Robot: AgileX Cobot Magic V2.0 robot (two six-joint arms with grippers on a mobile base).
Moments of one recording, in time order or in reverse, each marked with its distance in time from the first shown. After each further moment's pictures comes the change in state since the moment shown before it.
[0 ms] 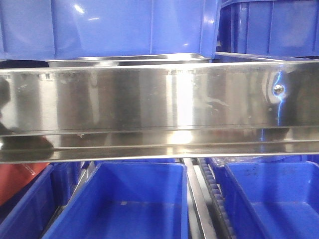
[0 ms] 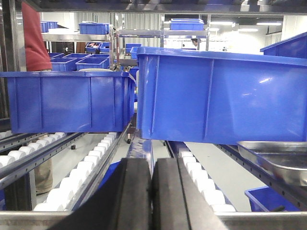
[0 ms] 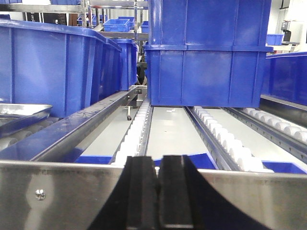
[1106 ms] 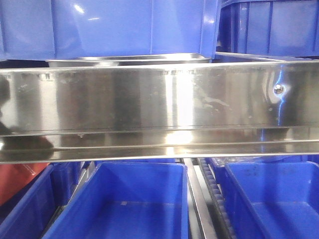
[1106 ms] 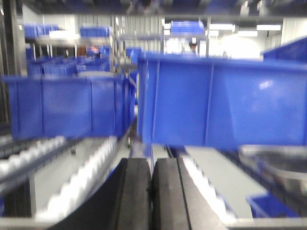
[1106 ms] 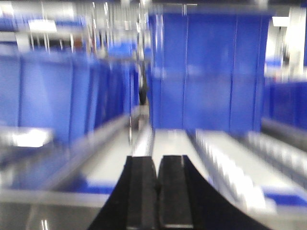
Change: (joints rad) left arm 0.000 0.000 0.001 0.000 -0.058 0.000; right arm 0.000 0.000 0.000 0.000 -0.149 0.000
